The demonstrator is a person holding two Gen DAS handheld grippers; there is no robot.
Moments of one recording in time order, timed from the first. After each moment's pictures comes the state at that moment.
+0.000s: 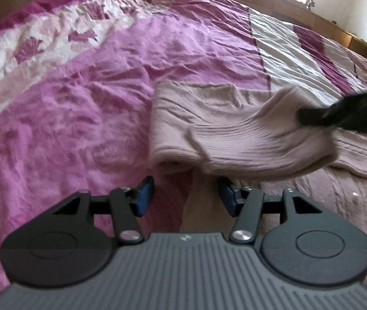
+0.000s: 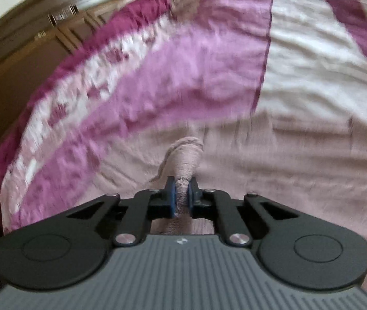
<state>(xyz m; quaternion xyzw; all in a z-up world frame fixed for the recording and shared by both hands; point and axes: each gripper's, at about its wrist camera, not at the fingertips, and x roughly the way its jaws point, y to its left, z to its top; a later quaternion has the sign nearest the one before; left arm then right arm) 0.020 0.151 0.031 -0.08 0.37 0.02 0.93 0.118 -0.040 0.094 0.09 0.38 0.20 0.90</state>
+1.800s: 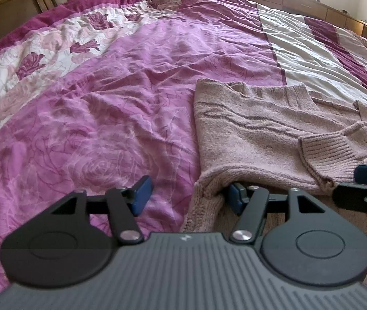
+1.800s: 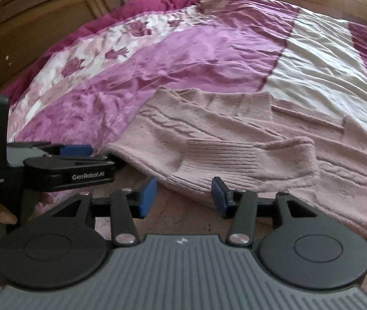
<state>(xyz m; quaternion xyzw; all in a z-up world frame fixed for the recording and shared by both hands) 0.046 0.129 0.013 -0.03 0.36 0.06 0.93 0.061 -0.045 0.064 -0.02 0.38 0.24 0.89</state>
